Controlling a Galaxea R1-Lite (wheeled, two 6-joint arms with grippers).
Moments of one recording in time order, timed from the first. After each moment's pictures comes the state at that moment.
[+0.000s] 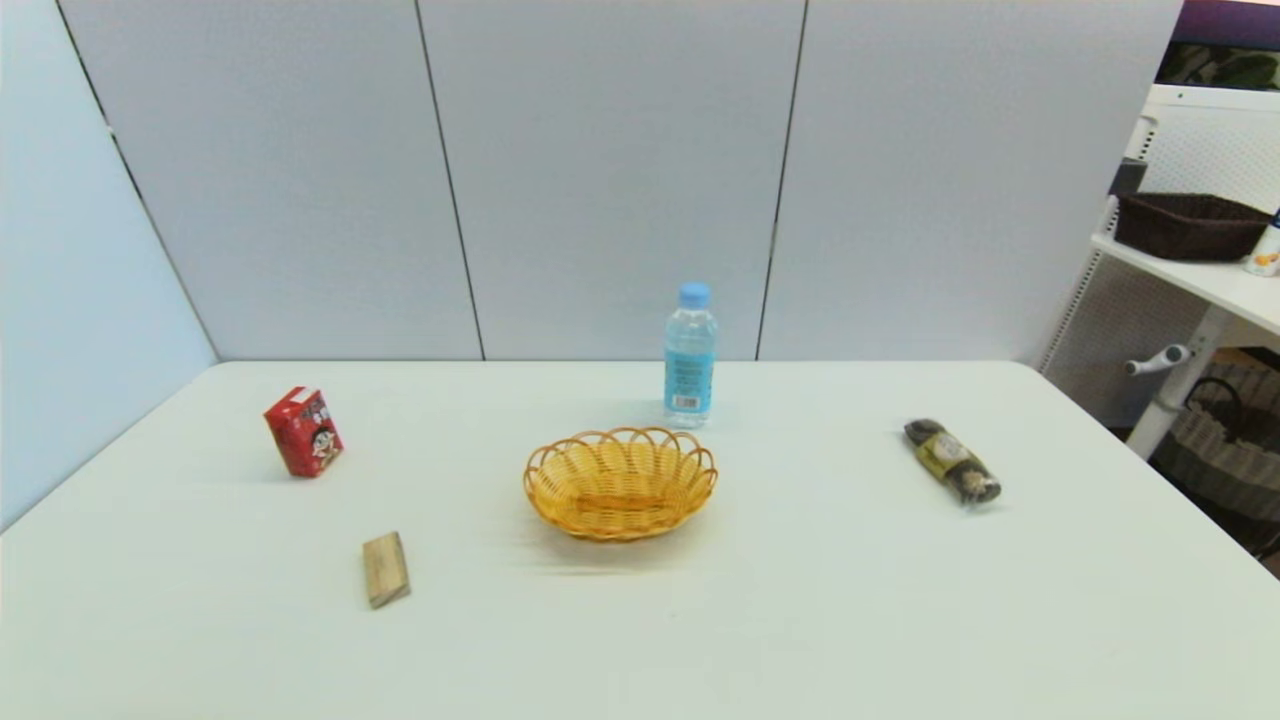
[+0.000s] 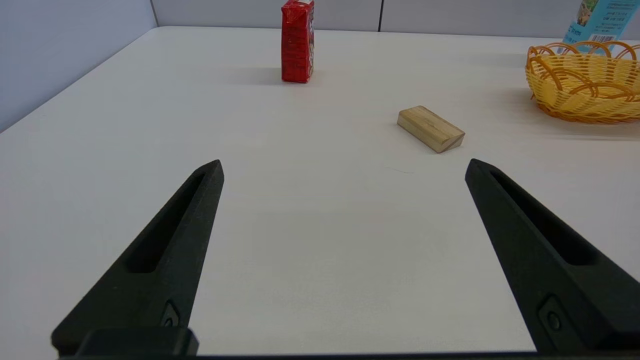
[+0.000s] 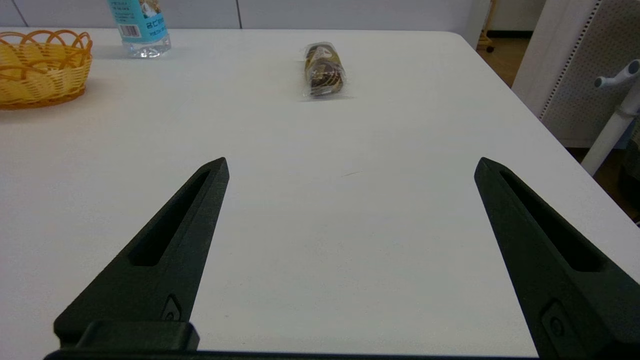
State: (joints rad) left arm 0.00 0.00 0.00 0.00 0.00 0.00; right arm 0.00 0.00 0.00 0.00 0.01 -0.01
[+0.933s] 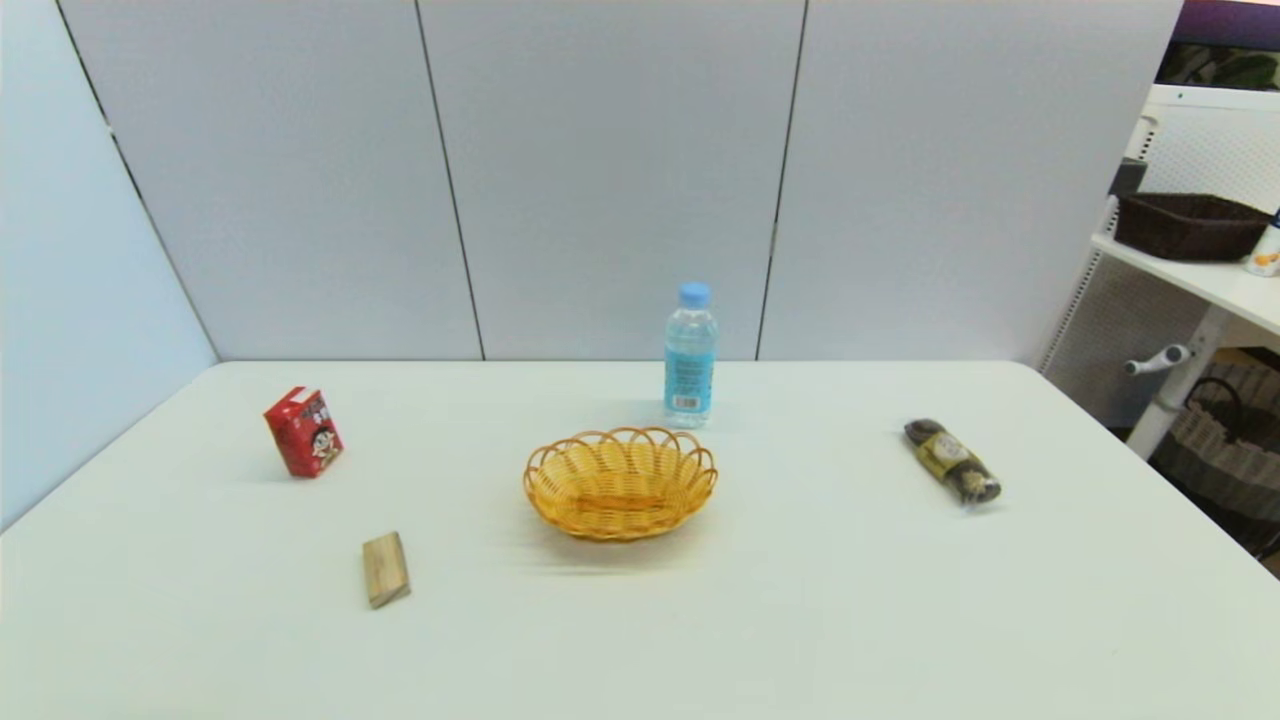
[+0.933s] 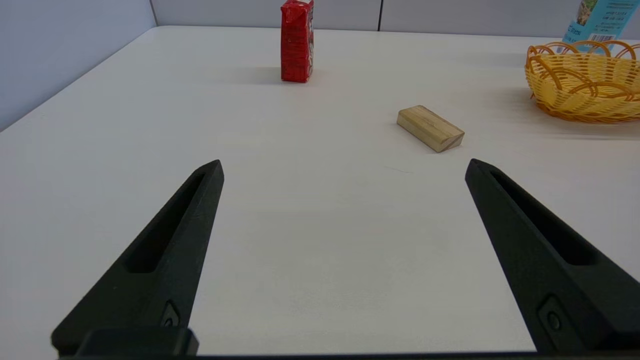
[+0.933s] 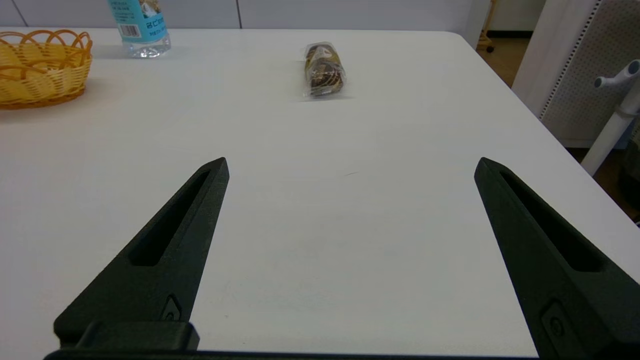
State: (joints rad) left arm 0.00 0.00 0.00 0.00 0.00 0.00; right arm 0.00 0.00 0.00 0.00 0.01 -0.01
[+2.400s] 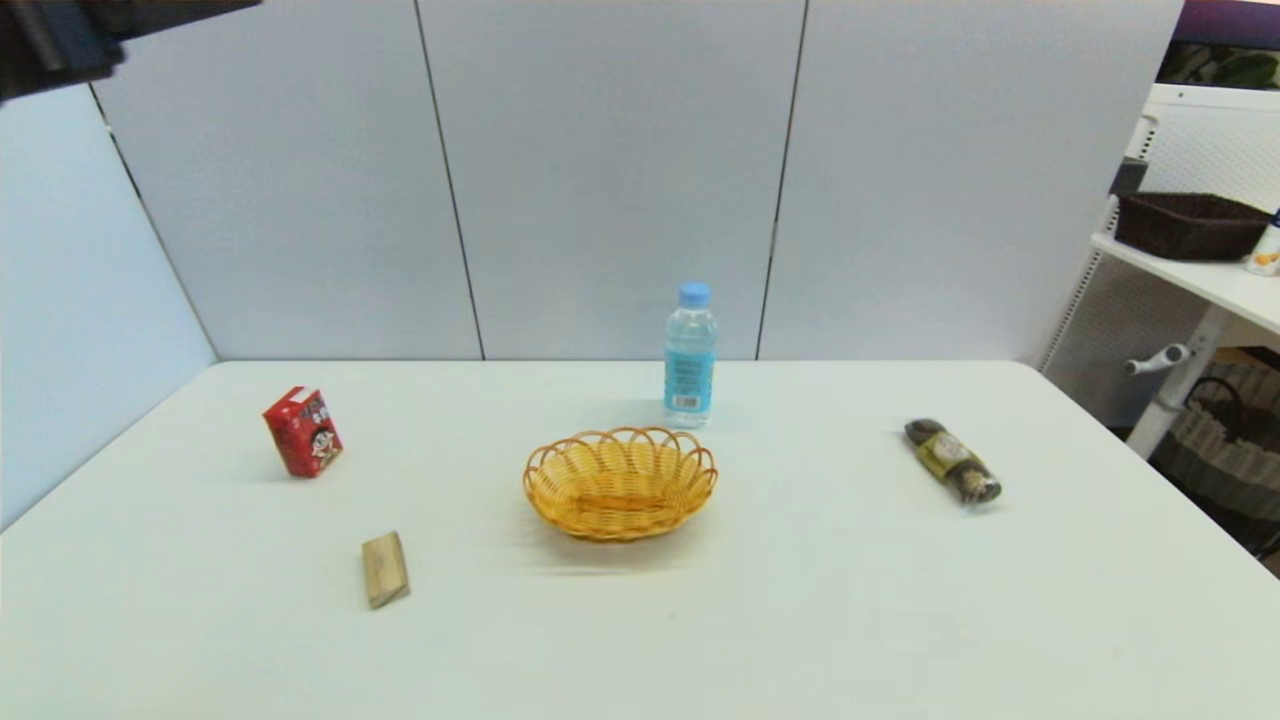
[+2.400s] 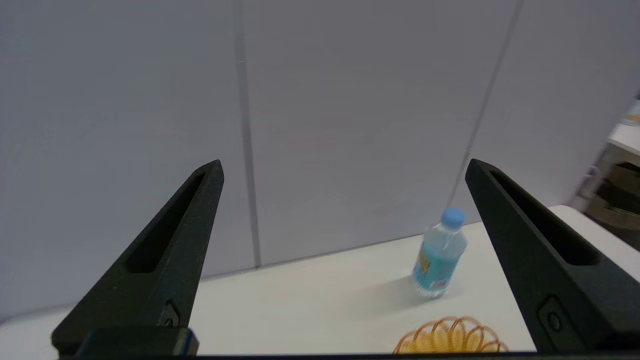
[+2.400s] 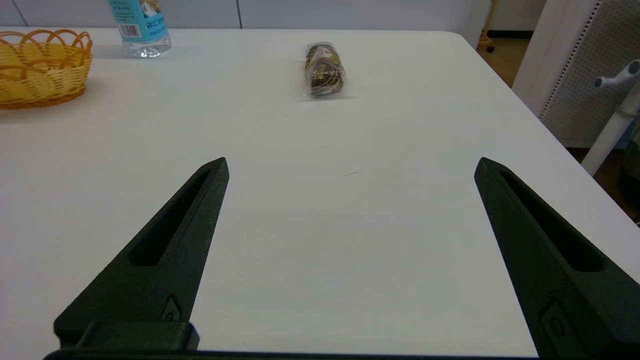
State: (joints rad) left arm -0.21 1.33 -1.39 -0.07 -0.16 -0.05; right arm 0.00 0.00 0.00 0.00 0.01 -0.01
